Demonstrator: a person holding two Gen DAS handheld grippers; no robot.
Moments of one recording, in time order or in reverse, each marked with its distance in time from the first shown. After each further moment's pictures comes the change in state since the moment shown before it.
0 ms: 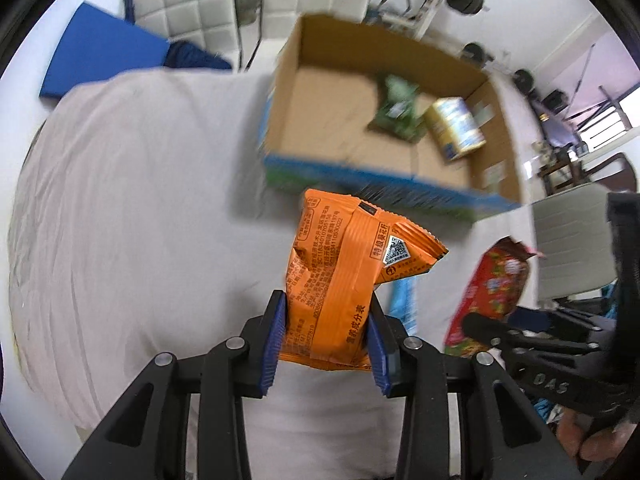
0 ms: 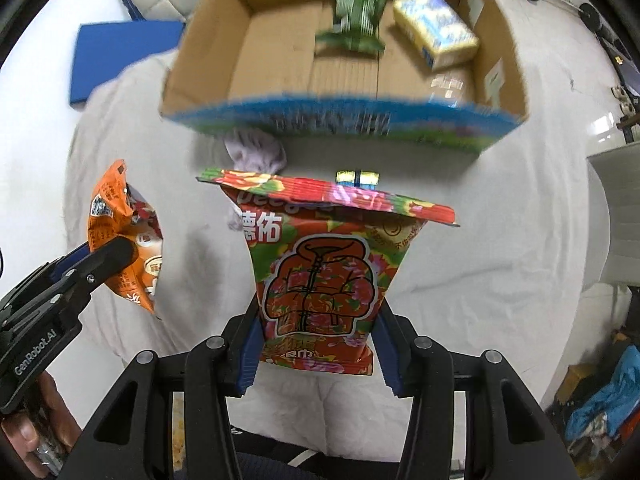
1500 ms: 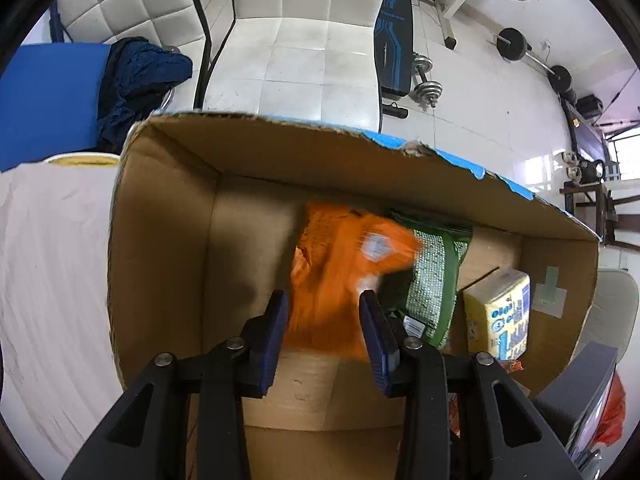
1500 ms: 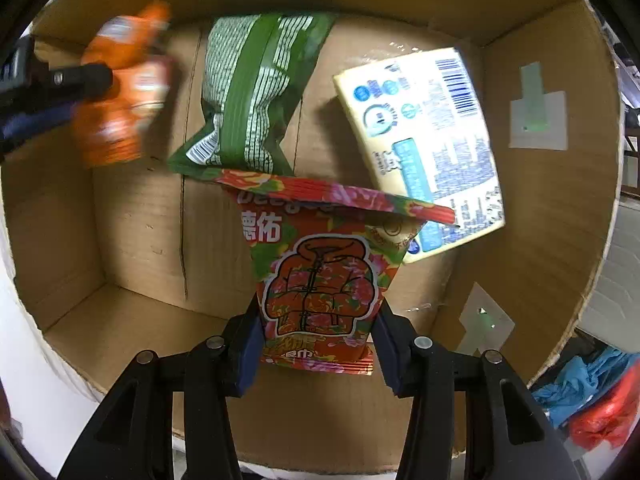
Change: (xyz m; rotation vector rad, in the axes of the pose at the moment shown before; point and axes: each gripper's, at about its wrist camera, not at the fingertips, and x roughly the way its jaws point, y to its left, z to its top) left arm 0.182 -0.030 0.288 -0.052 0.207 0.038; right arm 0.106 -0.063 0.220 0.025 0.251 -0.188
